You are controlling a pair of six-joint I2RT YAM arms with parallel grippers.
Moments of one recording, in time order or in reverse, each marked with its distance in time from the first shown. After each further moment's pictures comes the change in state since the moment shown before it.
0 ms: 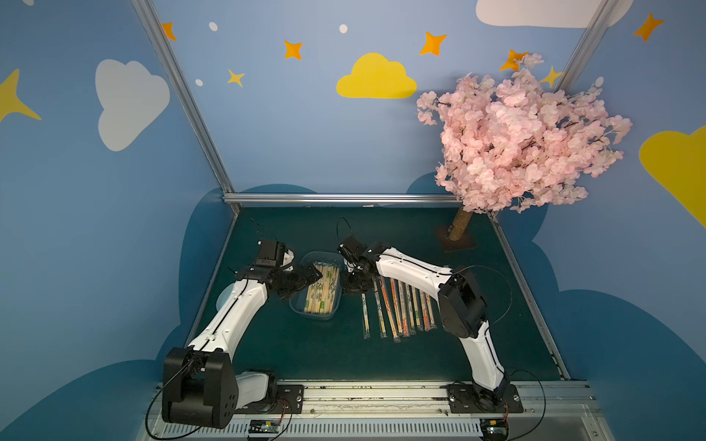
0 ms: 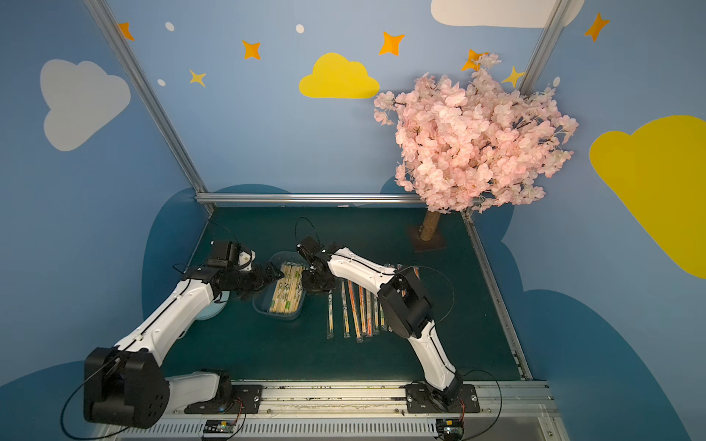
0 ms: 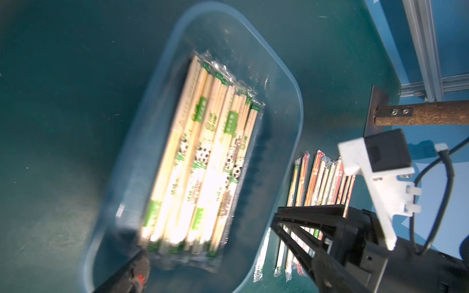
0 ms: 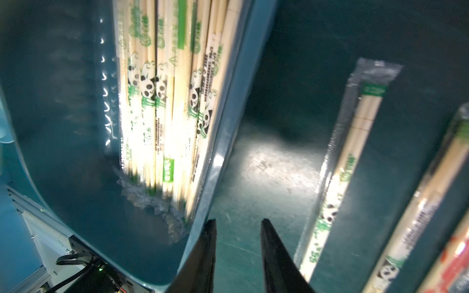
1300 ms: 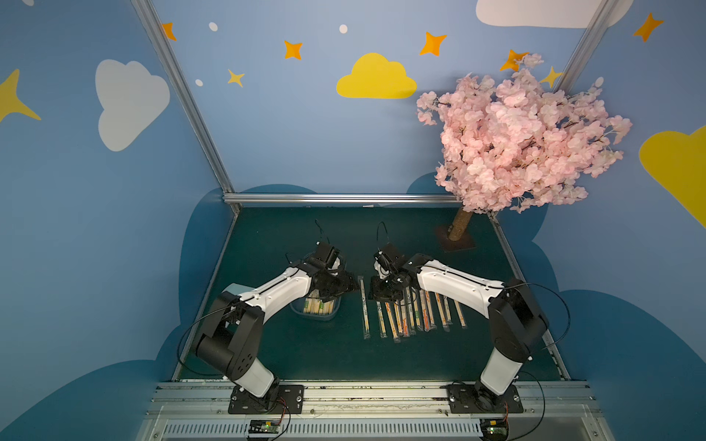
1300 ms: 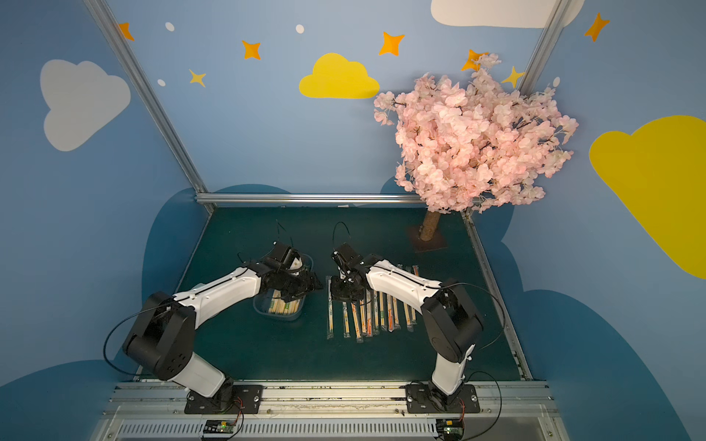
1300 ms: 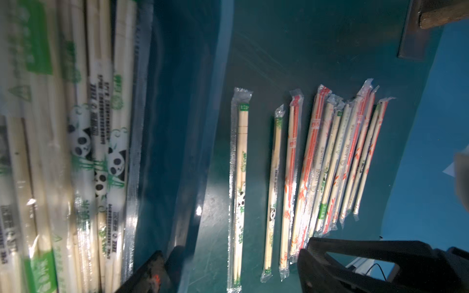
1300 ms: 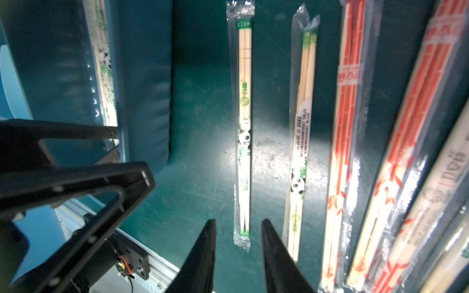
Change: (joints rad) left arm -0.377 0.313 0.080 0.197 -0.032 -0.149; right arm -0.114 -0.414 -0.550 0.209 -0.033 0.034
